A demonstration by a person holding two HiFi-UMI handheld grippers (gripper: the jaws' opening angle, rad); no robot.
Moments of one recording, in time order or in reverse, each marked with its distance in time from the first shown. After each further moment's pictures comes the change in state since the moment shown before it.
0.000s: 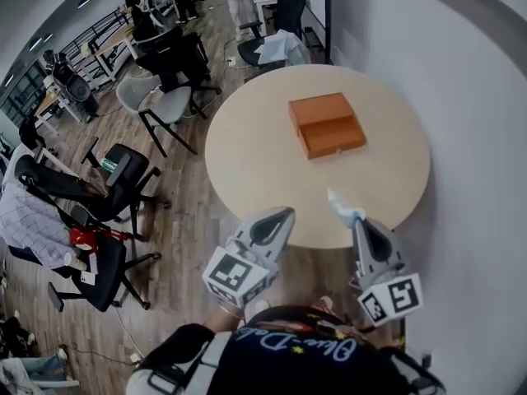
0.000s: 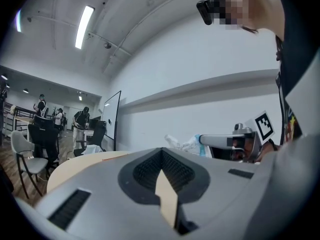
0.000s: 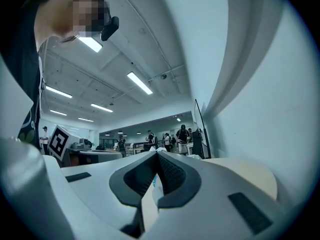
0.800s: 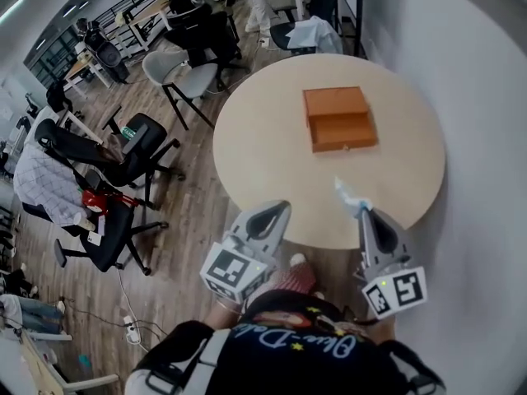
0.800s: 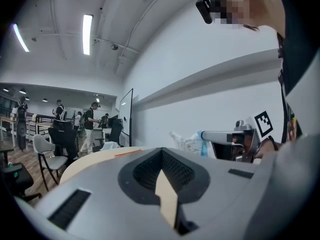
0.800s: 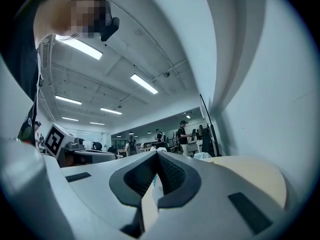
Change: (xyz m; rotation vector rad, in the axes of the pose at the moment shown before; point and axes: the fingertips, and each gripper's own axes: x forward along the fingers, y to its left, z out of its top) left arm 0.046 -0.018 -0.003 -0.031 0.063 0.221; right arm 0.012 -0.081 -0.003 0.036 0.008 0.152
